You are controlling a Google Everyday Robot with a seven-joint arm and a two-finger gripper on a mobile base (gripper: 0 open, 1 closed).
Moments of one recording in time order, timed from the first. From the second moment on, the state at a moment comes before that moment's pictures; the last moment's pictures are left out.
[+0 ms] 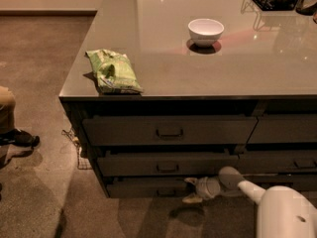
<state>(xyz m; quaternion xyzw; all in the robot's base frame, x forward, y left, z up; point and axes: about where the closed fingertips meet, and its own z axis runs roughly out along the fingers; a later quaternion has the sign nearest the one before) 0.581 -0.170 0.196 -0.60 0.71 0.22 0.29</state>
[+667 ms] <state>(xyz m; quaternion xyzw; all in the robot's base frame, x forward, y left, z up) 0.478 -0.154 0.197 -0.60 0.71 0.28 0.25</state>
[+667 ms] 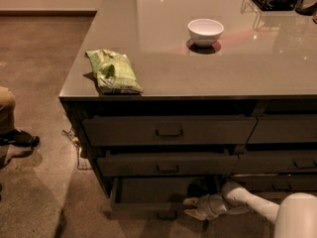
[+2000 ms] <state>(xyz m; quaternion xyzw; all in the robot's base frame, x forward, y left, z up) 0.407 -0.155 0.222 -0.58 0.70 0.33 0.24</state>
